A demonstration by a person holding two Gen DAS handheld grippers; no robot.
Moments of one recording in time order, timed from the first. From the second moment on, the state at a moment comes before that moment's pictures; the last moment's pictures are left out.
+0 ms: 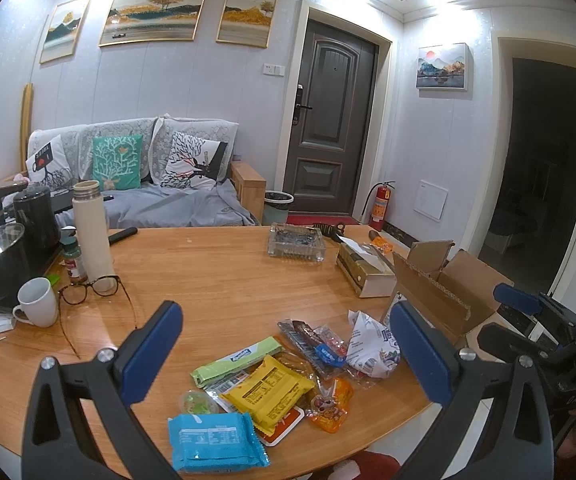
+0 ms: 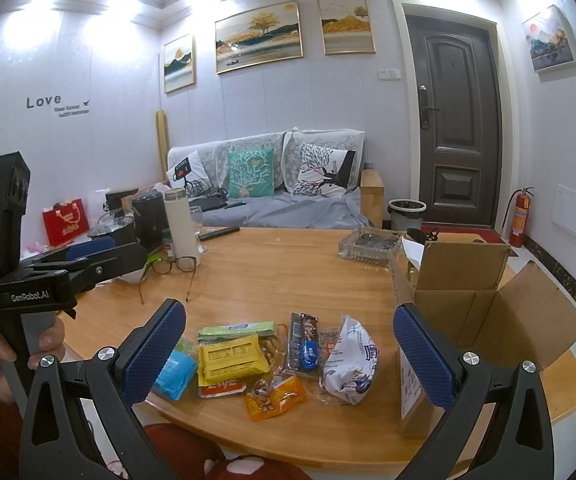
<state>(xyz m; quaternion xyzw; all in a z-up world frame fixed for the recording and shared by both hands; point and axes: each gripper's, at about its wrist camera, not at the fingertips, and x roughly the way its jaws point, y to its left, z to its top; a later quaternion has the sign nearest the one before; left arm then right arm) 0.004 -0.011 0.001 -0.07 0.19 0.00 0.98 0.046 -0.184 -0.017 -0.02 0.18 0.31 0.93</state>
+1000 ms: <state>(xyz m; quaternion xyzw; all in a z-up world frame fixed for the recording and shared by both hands) 0.010 0.029 -0.009 -0.03 0.22 0.00 0.98 0.037 -0.164 -0.005 -0.05 0.16 0.36 0.92</state>
